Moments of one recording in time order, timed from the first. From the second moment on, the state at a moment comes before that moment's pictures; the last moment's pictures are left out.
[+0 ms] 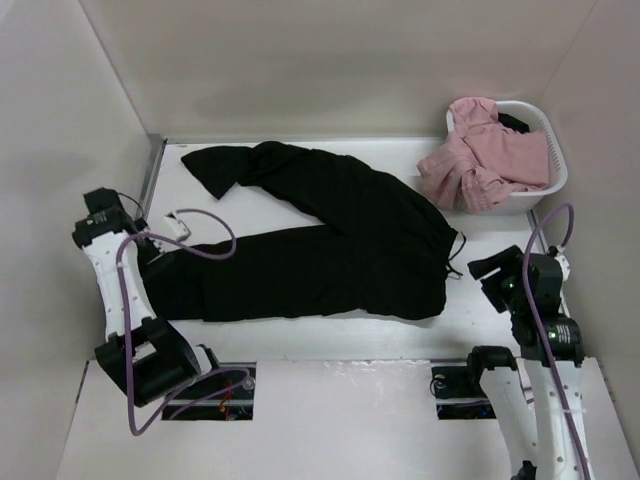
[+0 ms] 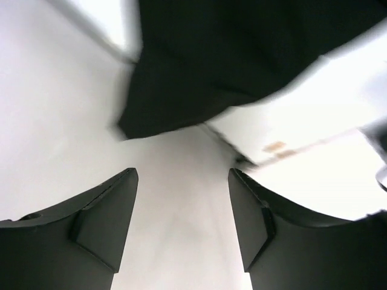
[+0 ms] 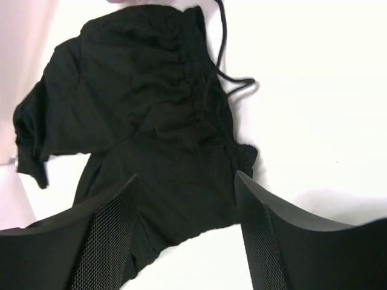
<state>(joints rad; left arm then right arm) 0.48 1.25 1.15 -1.16 -0.02 1.35 -0.04 0.43 0.72 -0.91 0.07 0.91</state>
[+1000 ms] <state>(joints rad) 0.39 1.58 0.98 -0.52 -0.23 1.11 0.42 0.78 0.47 -0.72 0.37 1.41</state>
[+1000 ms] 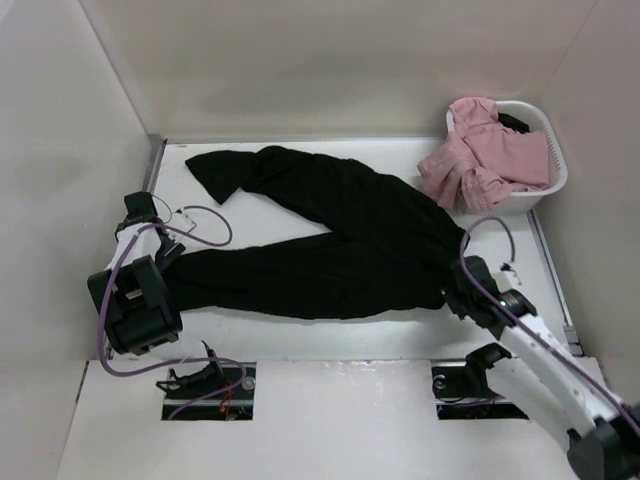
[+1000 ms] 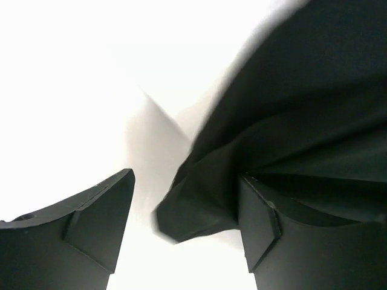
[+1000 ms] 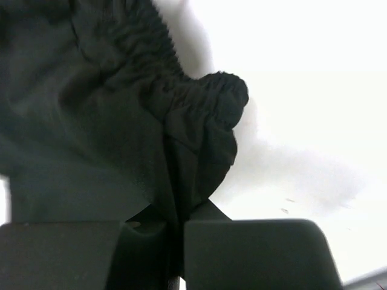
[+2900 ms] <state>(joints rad) 0.20 1.55 1.25 -0.65 -0.09 0.86 0.48 0.98 0.73 -0.68 0.52 1.00</state>
